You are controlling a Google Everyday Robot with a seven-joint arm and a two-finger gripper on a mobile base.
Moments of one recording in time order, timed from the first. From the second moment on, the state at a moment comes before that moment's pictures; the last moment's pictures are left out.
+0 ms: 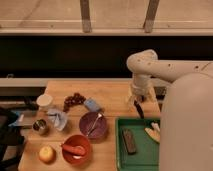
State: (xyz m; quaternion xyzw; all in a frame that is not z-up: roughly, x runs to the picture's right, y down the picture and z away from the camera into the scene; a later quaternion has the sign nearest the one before) arm 0.201 0.073 0.777 -0.25 0.30 0.64 0.67
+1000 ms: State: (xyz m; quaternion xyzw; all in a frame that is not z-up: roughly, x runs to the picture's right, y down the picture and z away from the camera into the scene) arm 0.248 0.097 0.827 -0.27 0.28 0.66 0.65
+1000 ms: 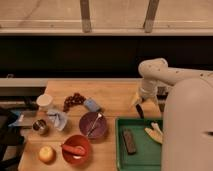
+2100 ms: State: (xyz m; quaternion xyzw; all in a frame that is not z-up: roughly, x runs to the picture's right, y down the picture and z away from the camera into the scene) arm 0.242 0.110 0.866 -0.29 0.26 0.65 0.65
